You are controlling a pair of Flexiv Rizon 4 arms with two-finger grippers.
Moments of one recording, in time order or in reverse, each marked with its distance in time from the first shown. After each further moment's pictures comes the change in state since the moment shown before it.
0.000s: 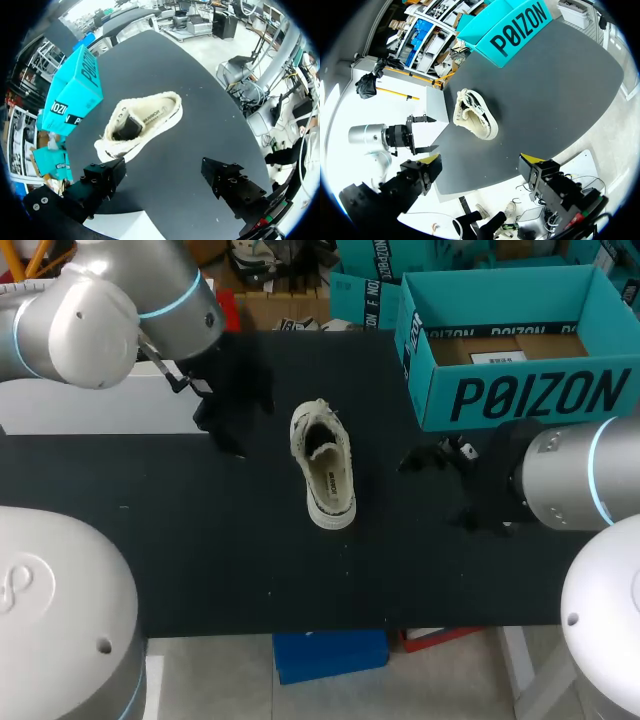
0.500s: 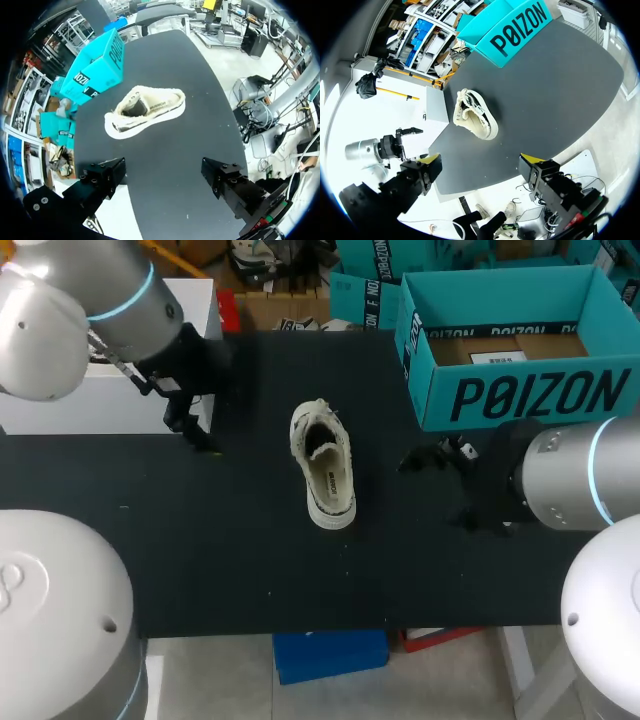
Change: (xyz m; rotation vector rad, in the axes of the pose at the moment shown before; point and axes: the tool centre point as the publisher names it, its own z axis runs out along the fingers) left arm 0.031 0.020 -0.045 -0.003 -0.085 -0.253; right arm 0.000 0.000 0.000 0.000 0.000 0.000
